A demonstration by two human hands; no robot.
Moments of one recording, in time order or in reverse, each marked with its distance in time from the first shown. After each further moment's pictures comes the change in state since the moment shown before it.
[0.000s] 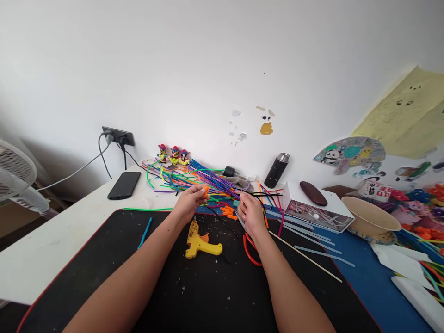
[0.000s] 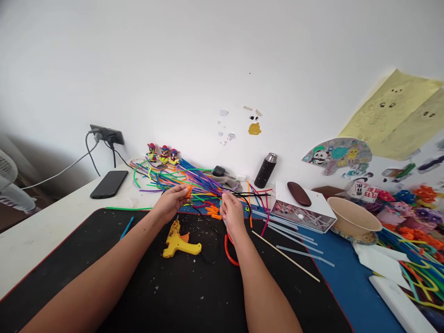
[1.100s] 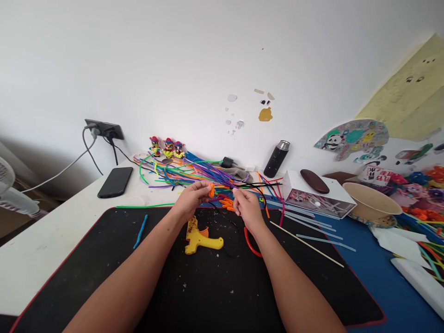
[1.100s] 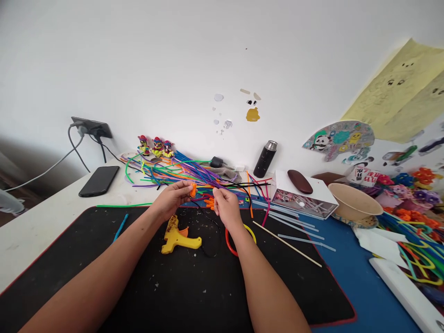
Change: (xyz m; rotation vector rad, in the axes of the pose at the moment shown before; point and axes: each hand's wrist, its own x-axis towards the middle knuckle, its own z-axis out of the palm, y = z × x) left_hand -0.007 -0.004 0.007 0.171 -0.147 -0.049; right_hand -0.010 0.002 0.005 -0.334 -0.055 -0.071
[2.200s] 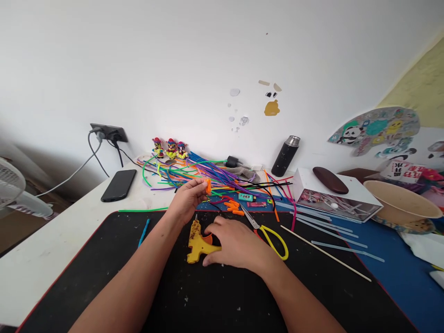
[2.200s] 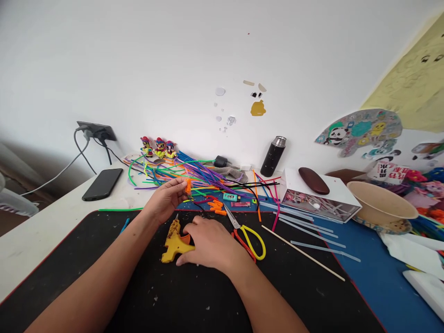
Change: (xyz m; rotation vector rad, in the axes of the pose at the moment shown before) left_hand 0.000 0.014 -0.006 -0.121 0.102 0.037; right_hand -0.045 -0.035 0.024 -1.000 -0.795 -0.180
